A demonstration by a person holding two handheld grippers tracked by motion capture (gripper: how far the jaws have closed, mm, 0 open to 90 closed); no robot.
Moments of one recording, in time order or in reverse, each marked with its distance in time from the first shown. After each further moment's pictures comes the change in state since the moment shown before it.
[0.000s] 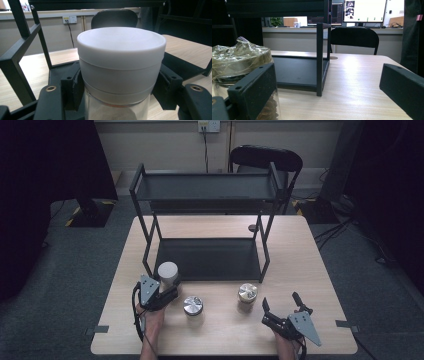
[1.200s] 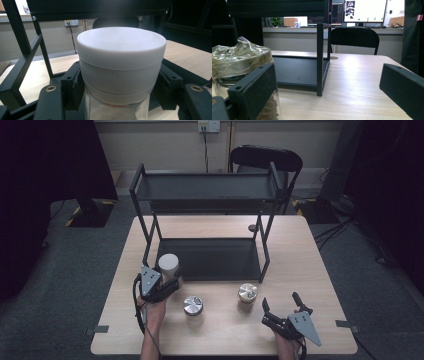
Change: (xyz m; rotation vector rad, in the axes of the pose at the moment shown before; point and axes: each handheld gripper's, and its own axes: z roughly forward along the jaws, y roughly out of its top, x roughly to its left) left arm 0.001 0.021 0.013 -0.004 0.013 -0.001; right arm 0.000 0.000 0.000 0.000 0.002 0.001
